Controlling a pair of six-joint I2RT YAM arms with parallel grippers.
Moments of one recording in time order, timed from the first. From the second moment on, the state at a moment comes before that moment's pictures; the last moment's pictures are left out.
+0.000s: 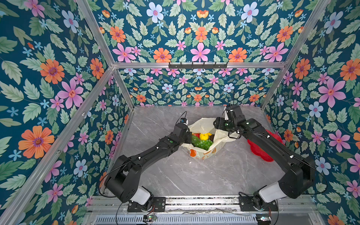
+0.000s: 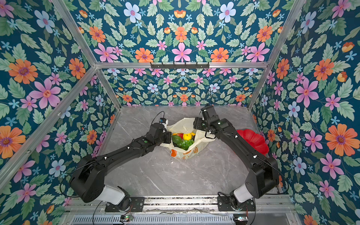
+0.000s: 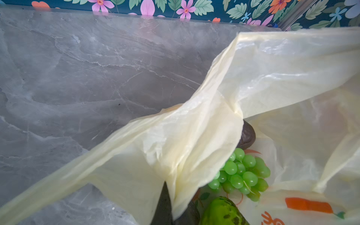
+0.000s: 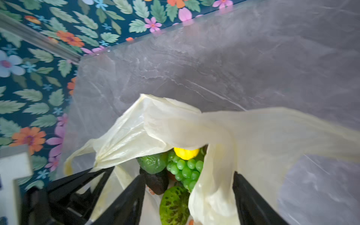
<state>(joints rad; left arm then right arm) -0.66 1.49 0.95 -0.09 -0.10 -0.40 0.49 1.50 1.39 -0.69 0.08 0.56</state>
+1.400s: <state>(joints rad) -0.36 1.51 0.85 0.03 0.10 -0.63 0.26 1.44 0.99 -0.40 -0.25 0.64</state>
